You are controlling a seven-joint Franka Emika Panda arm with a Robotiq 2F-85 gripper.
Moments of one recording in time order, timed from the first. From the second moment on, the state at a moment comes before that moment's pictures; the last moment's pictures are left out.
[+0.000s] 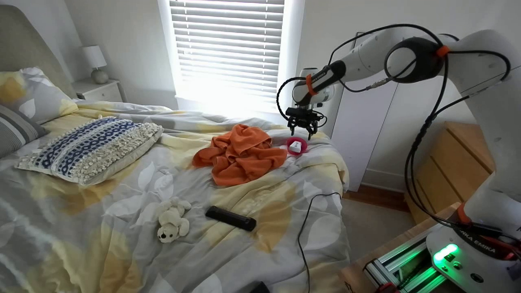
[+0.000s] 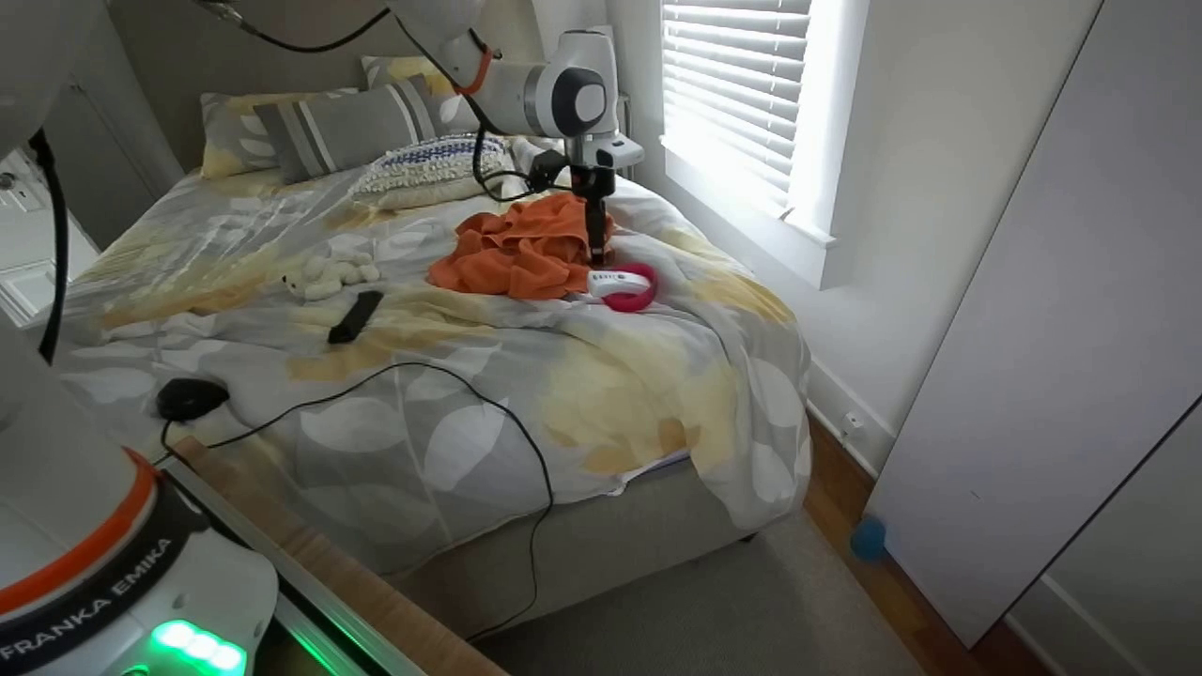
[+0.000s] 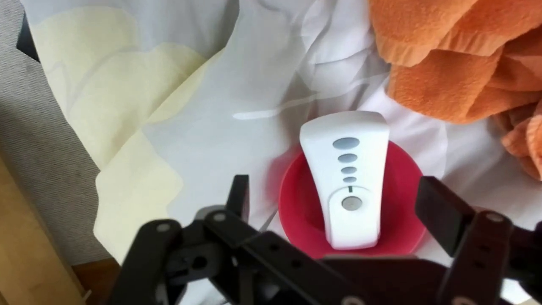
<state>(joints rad) 0.12 0.88 -0.05 -1.43 0.05 2.26 1.00</state>
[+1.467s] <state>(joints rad) 0.12 1.19 -0.10 -1.08 0.04 2.23 1.00</state>
